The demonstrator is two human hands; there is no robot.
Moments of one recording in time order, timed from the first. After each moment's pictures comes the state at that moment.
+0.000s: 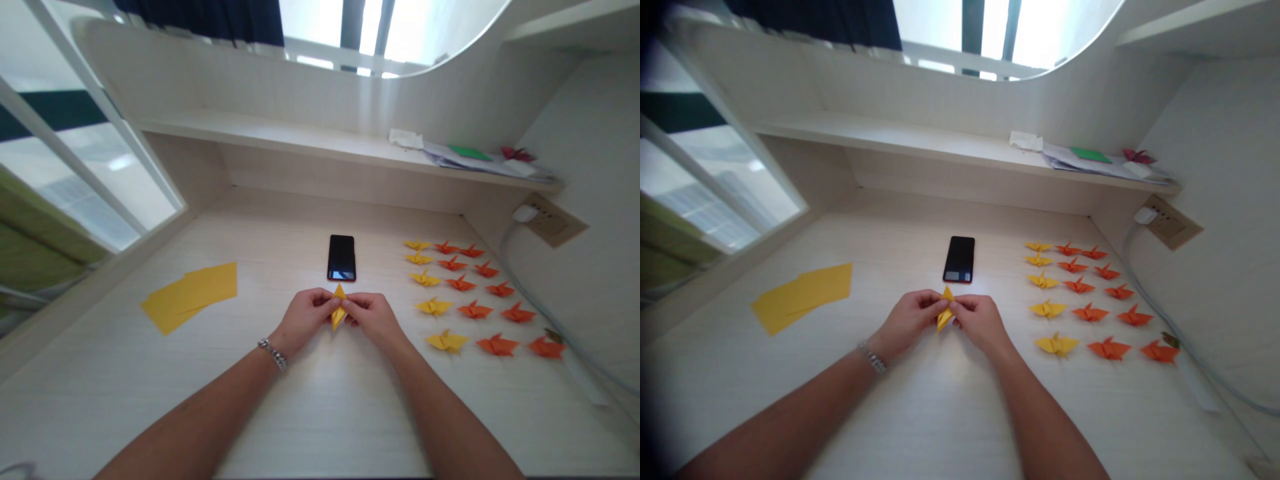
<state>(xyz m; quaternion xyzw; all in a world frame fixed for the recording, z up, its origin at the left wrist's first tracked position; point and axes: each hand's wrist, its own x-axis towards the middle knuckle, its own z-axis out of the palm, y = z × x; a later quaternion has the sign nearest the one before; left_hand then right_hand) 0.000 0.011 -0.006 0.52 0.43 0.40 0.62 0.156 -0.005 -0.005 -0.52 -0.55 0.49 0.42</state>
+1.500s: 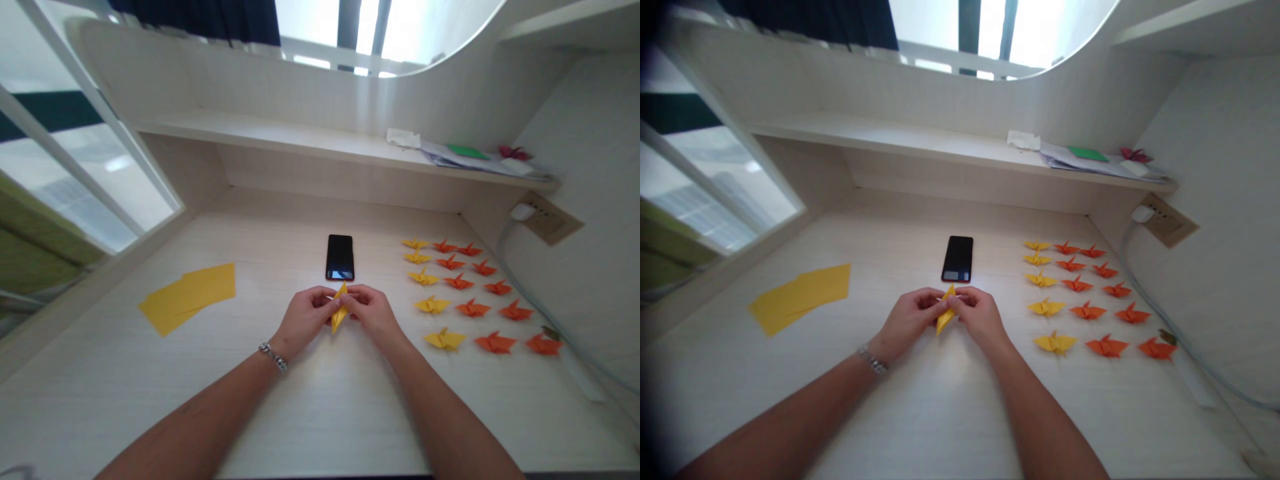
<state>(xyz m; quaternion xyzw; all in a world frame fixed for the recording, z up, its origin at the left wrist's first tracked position) 0.003 0.006 0.001 0.53 0.43 0.40 0.61 0.154 -0.002 -0.010 -0.51 -0.46 0.53 0.49</state>
